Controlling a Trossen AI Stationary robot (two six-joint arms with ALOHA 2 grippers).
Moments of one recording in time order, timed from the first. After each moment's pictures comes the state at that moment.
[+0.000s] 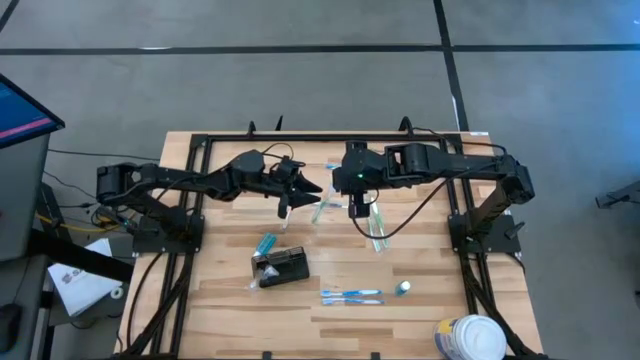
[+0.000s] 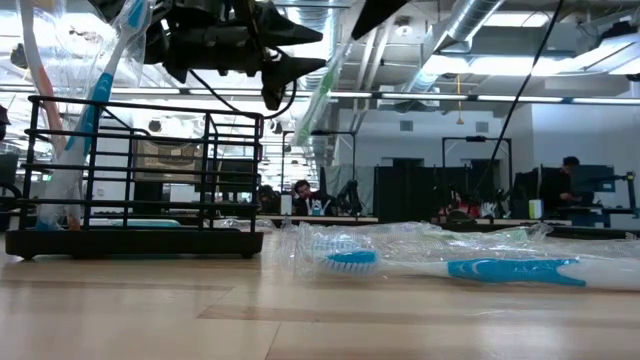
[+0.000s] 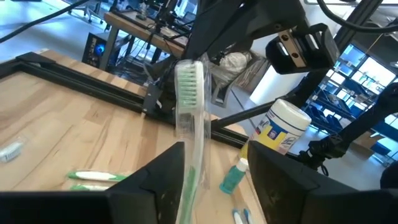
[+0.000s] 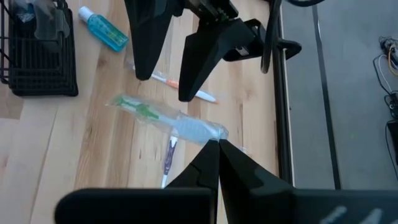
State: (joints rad) left arm 0.26 1.42 0.70 0.67 0.41 -0.42; right arm 0.00 1.65 1.76 -1.00 0.30 -0.28
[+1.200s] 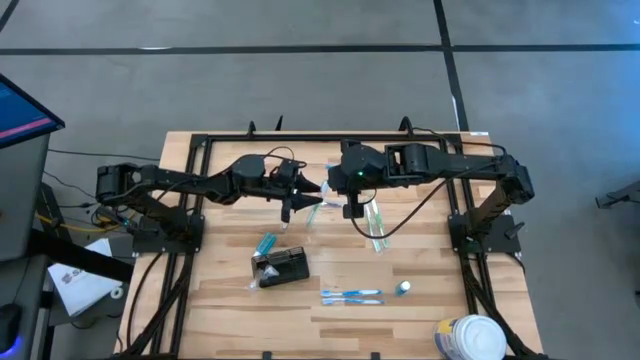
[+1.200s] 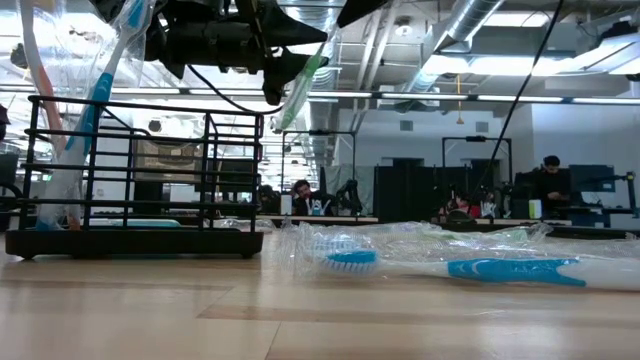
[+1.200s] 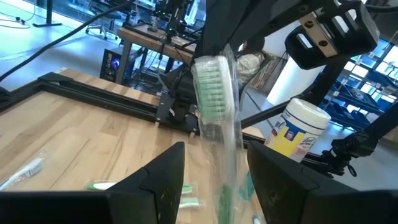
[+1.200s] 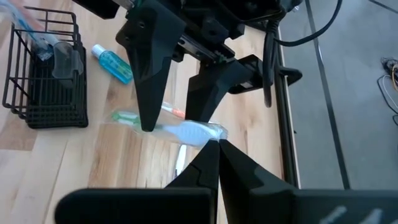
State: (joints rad) left arm 0.22 1.42 0.69 0.68 0.30 -0.34; right arm 0.00 1.66 1.76 -0.89 0.25 -0.28
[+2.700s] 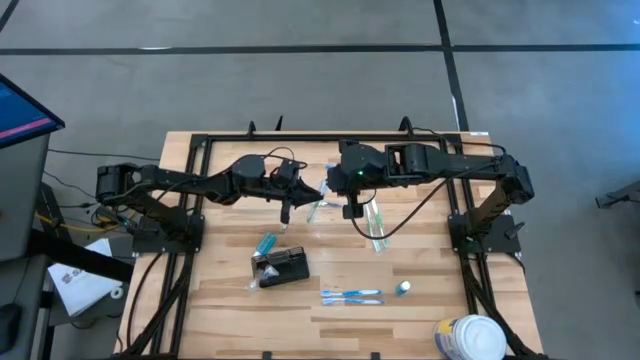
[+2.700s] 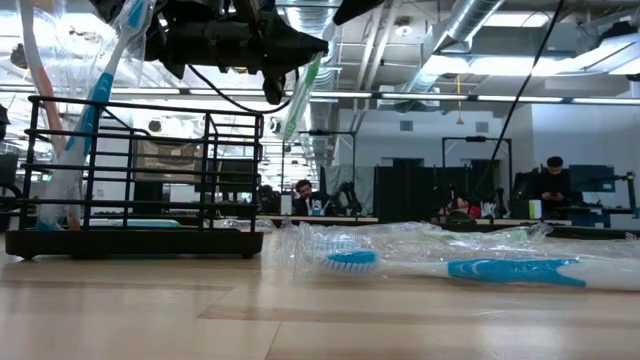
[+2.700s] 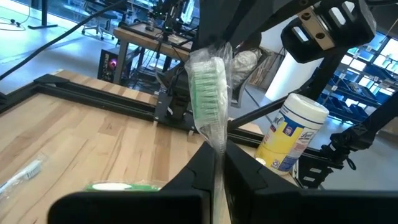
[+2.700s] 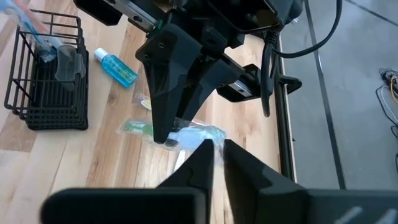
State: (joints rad) left arm 0.22 1.42 0.69 0.68 0.32 -0.31; right arm 0.00 1.66 1.76 -0.87 0.23 -0.31
